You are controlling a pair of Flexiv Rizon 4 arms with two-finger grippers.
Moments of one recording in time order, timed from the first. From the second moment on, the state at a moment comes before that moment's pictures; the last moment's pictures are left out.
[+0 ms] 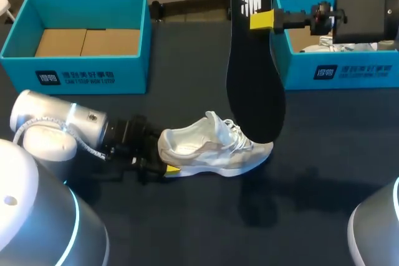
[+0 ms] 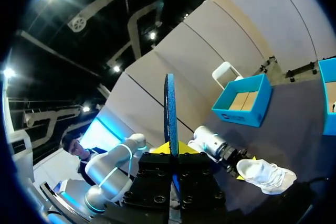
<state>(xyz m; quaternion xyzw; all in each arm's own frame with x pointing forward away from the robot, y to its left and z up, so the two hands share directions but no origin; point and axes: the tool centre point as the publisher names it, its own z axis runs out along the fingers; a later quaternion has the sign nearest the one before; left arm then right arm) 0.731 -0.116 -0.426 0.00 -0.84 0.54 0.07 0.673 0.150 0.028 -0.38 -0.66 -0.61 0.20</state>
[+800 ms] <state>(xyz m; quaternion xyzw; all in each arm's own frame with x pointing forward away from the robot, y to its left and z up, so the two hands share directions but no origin) 0.731 -0.104 -0.397 0.03 -0.90 0.43 0.07 0.673 0.150 0.028 -0.38 -0.66 -0.61 0.20</state>
